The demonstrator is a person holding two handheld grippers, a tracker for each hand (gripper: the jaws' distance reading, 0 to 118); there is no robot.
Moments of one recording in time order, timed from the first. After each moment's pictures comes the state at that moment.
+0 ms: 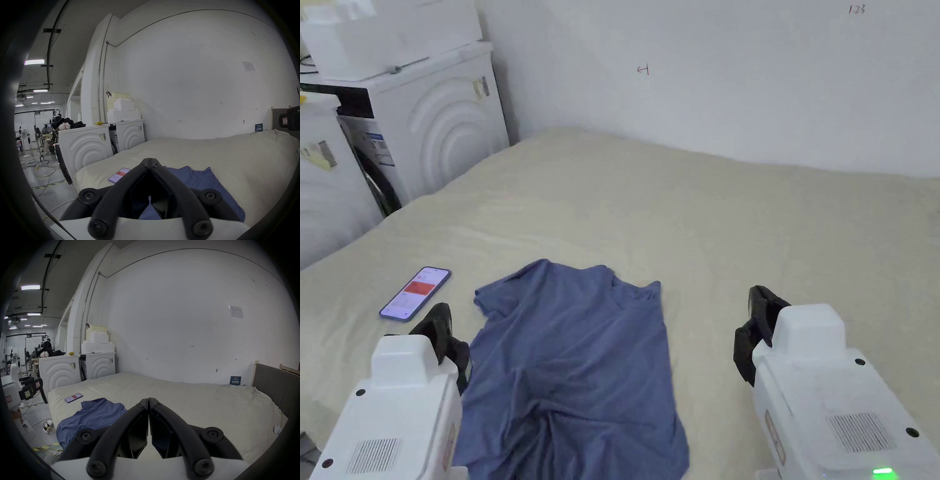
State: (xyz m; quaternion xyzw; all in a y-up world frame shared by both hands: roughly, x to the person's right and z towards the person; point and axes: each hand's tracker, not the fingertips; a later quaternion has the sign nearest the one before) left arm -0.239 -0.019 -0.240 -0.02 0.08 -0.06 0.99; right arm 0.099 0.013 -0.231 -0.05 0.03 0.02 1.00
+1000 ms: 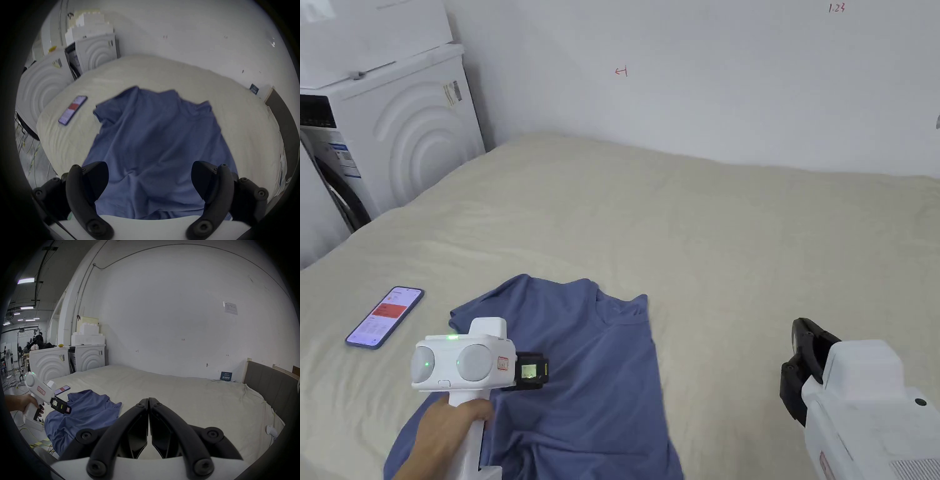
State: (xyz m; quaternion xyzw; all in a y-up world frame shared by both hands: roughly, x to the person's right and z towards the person) left arm -0.226 -0.097 -0.466 -0.46 -0.01 0.01 0.89; right arm 0.144 -0.002 -0.244 -0.09 -0.02 0.03 1.00
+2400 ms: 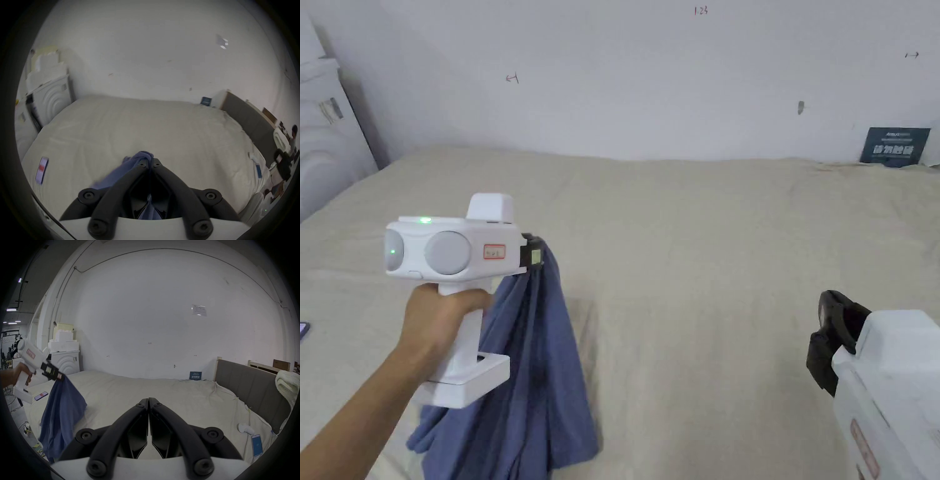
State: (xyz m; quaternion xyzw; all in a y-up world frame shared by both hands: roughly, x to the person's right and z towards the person) left arm -0.029 0.090 -0.434 -0.29 -0.25 -0.02 0.92; right arm 0.265 0.023 -0.161 -0.07 -0.14 0.02 0.99
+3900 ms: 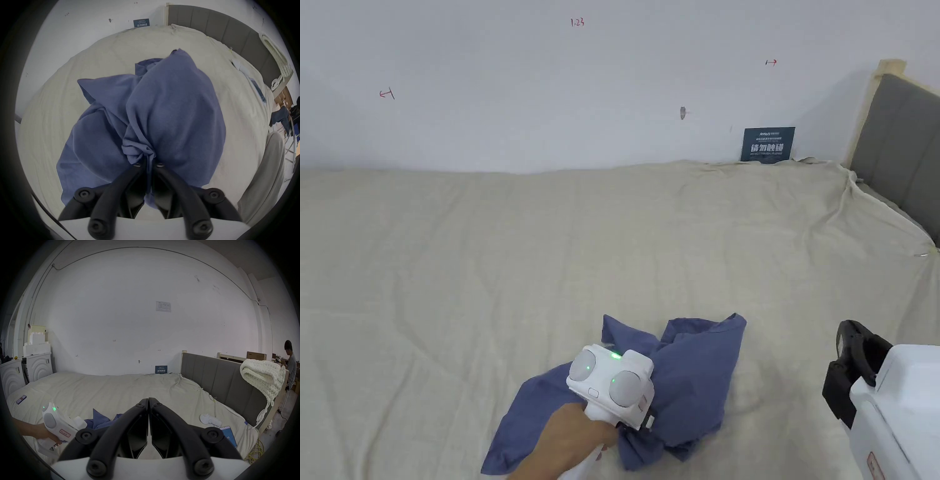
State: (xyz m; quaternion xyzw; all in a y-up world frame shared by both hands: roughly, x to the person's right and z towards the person) left arm 0.240 -0.136 -0.360 -0.48 -0.38 -0.25 0.75; right arm 0.352 0.014 -0.080 -0.08 -0.27 0.00 0.96
